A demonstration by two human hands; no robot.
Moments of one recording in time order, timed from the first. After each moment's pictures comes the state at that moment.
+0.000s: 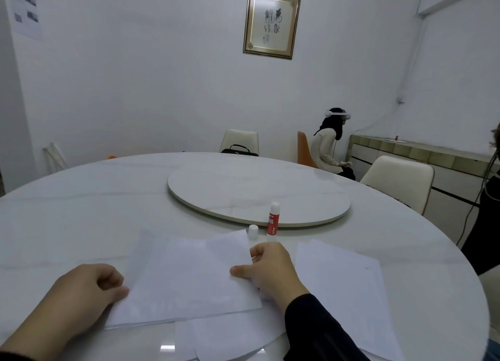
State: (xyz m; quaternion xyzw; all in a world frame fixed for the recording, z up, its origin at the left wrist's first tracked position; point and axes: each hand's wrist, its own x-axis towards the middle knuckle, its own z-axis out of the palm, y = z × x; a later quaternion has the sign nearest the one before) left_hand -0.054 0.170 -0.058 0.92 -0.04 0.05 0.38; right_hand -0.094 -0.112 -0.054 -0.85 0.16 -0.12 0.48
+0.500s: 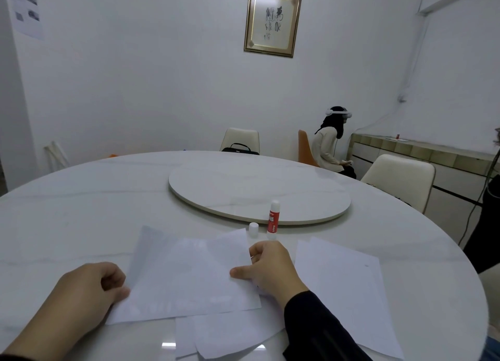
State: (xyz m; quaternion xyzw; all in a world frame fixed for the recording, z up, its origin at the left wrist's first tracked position) left_hand -0.060 0.166 -0.060 0.94 -0.05 0.08 0.33; right_hand -0.098 -0.112 -0.051 -0.87 0.14 -0.10 0.46
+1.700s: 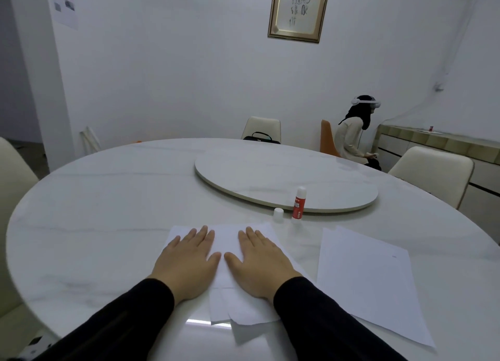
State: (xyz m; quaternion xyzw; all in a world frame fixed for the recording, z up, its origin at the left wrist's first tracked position) left_hand -0.063 0.093 -0.069 0.97 -0.20 0.01 0.11; right_hand -0.093 -0.060 -0.074 -0.99 0.01 0.00 0.13
